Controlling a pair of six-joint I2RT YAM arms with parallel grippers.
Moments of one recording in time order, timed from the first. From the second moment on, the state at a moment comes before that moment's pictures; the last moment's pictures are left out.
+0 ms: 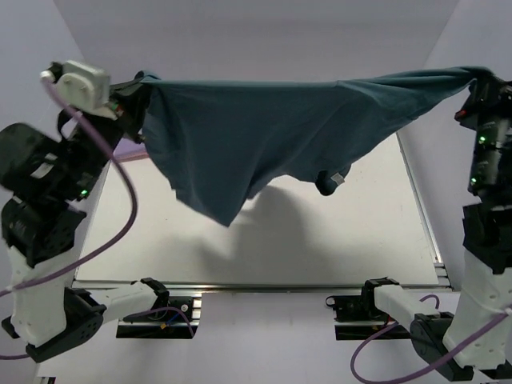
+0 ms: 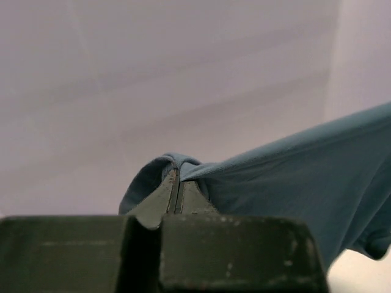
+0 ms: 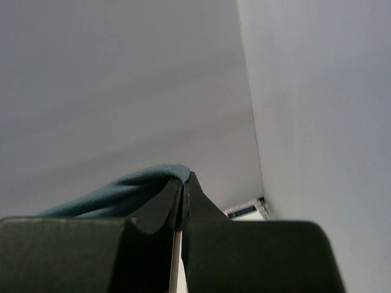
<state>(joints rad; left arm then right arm) -0.61 1.14 2.07 -0.63 -0.20 0.21 0.10 1.05 1.97 -0.60 0.35 0.16</state>
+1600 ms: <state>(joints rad) -0.33 2.45 2.18 -0.44 -0.29 0.08 0.10 2.31 1.98 -0.37 0.29 0.08</state>
